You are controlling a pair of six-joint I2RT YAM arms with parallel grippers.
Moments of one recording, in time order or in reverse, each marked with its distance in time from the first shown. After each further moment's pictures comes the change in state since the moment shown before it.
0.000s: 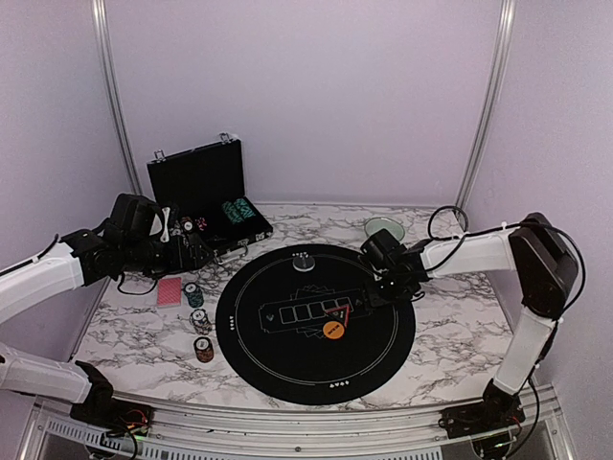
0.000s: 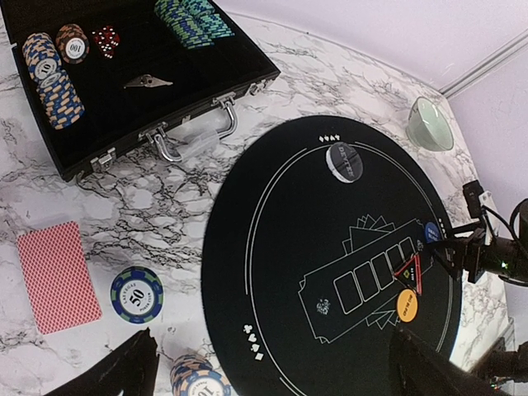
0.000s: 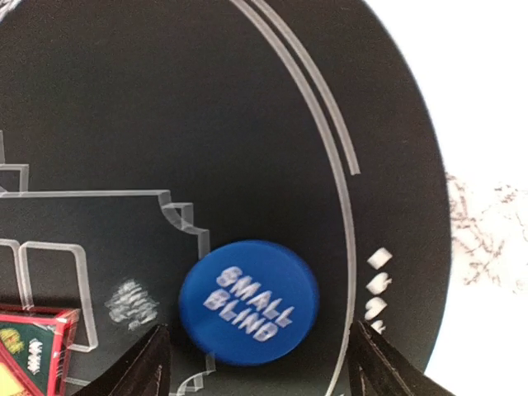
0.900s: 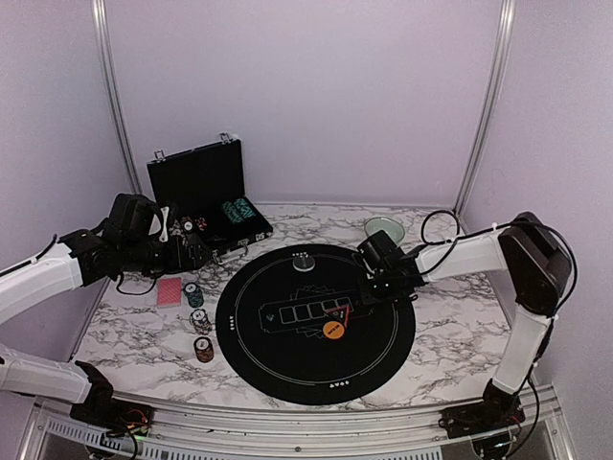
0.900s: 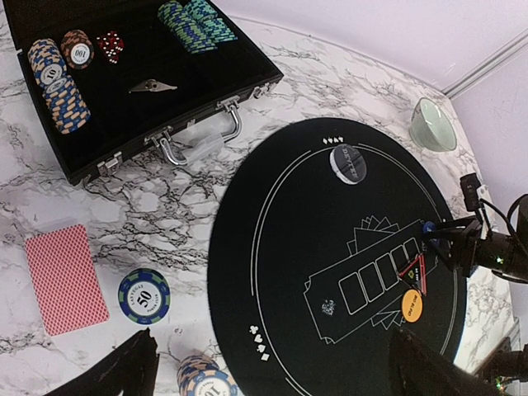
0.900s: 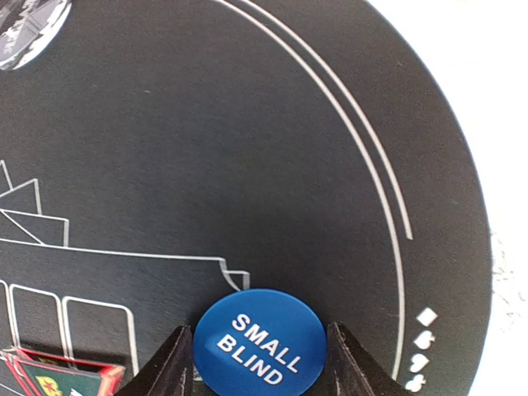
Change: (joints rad) left arm 0.000 -0.009 0.000 -0.007 -0.018 0.016; right arm -0.006 0.047 -0.019 0.159 -0.036 -0.007
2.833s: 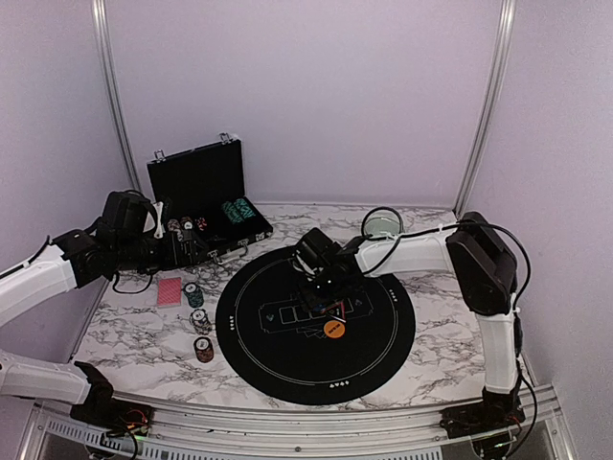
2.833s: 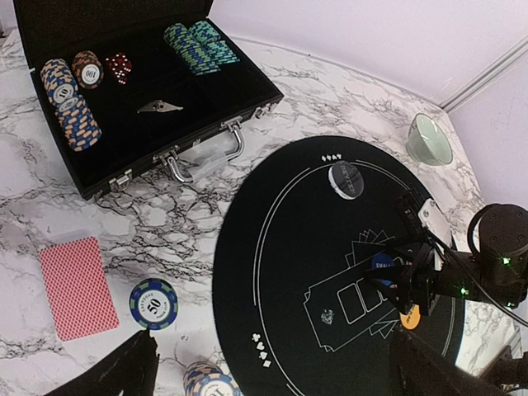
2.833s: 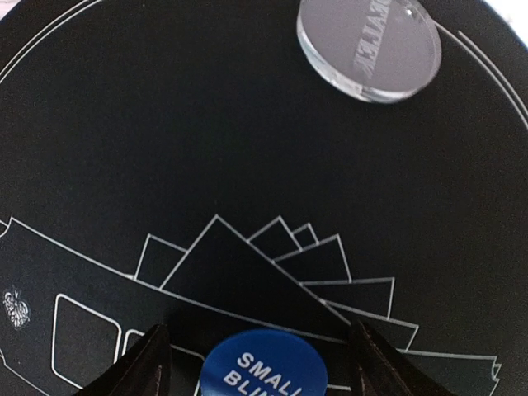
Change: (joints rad) left arm -0.001 -0.042 0.006 0.000 -0.034 0.007; right arm 0.219 0.301 0.476 -0.186 -0.074 -0.056
